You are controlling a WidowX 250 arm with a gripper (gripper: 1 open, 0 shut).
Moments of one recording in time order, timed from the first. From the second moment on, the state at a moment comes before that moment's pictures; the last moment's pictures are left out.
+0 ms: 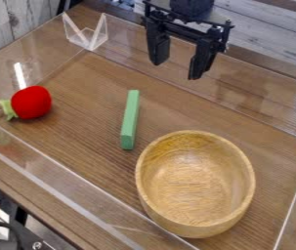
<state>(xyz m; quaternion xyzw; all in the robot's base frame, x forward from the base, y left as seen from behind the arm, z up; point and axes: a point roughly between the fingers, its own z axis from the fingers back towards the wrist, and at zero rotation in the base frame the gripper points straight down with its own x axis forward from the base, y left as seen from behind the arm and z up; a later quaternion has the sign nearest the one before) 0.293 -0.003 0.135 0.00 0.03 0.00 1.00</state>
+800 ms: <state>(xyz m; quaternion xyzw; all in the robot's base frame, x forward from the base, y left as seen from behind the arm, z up) 0.235 0.096 0.116 -0.05 0.03 0.25 0.97</state>
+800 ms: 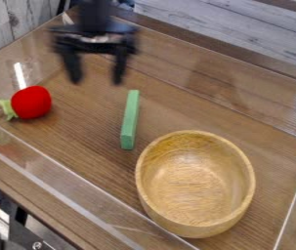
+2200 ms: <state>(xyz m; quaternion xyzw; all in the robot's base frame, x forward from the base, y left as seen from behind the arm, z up) 0.222 0.204 0.065 -0.09 -0.01 0.55 0.83</state>
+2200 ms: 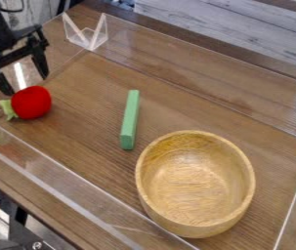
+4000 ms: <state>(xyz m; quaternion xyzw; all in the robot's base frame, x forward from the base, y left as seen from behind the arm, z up) 0.250 0.206 0.040 -0.10 -0.02 0.48 0.87</state>
